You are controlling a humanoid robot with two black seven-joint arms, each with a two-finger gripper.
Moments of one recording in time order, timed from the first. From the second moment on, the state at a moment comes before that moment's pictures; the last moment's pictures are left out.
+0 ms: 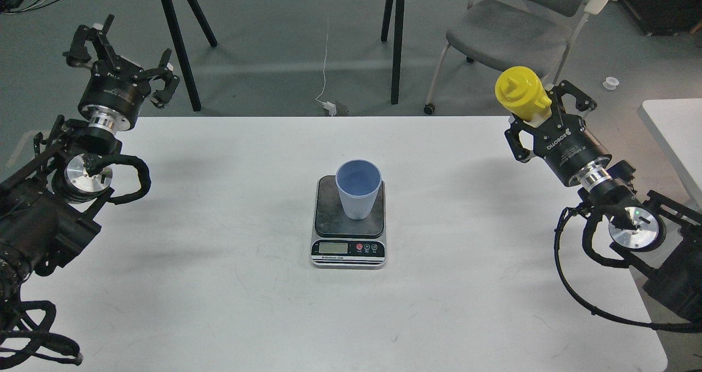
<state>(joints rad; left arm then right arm) -0.79 0.36 -0.78 -0.54 -0.18 -0.49 -0.38 0.59 -0.50 0.51 0.90 0.32 0.49 0.36</state>
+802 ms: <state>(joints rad) -0.78 0.36 -0.76 -0.54 -0.18 -0.49 -0.38 0.26 -0.23 0.75 0.90 0.39 0.49 0.34</state>
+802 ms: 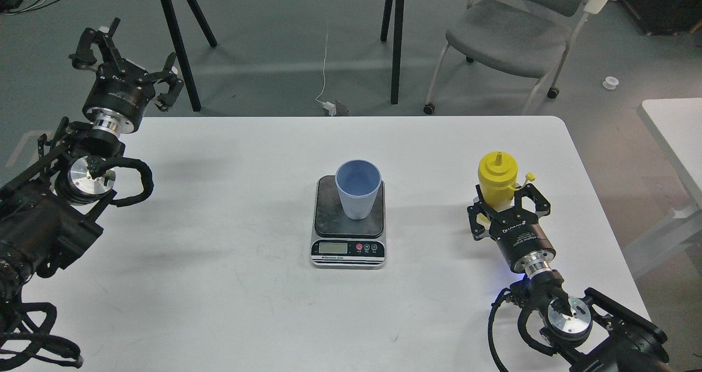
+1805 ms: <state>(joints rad) -0.78 0.36 -0.76 -0.54 -0.18 -0.49 -0.39 0.12 -0.26 0.84 0.99 0.38 0.49 0.35</state>
